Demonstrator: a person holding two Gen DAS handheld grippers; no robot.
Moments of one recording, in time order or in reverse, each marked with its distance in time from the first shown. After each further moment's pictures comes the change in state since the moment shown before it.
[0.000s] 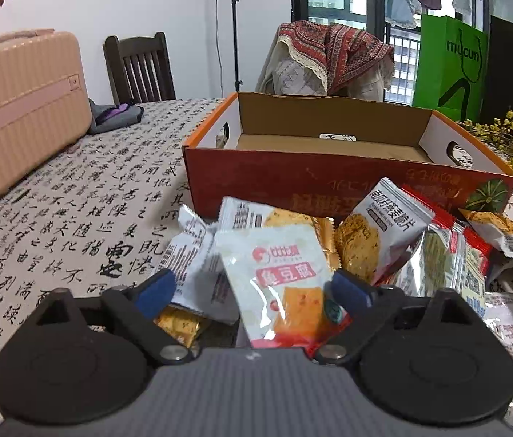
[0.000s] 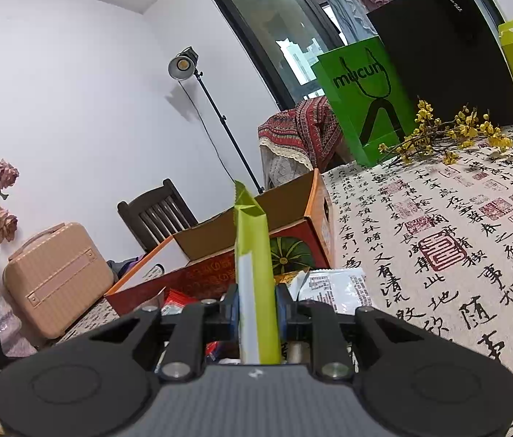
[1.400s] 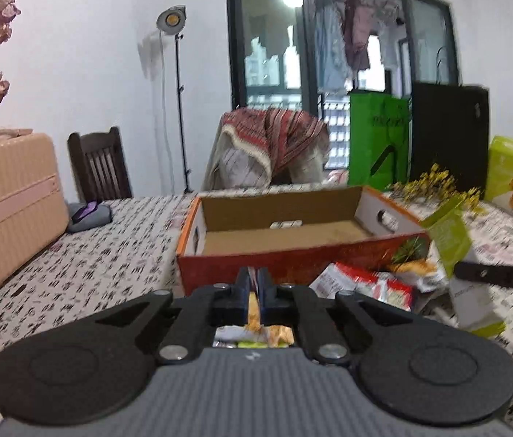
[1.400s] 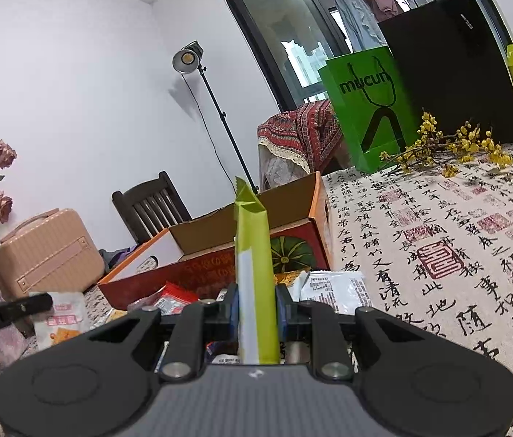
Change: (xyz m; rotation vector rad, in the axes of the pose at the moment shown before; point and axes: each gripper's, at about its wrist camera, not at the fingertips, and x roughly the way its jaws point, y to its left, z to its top) left arm -0.087 0.022 0.008 0.120 -0.306 -0.184; right arm -0.005 0.015 -0.001 -0.072 0.003 -0.037
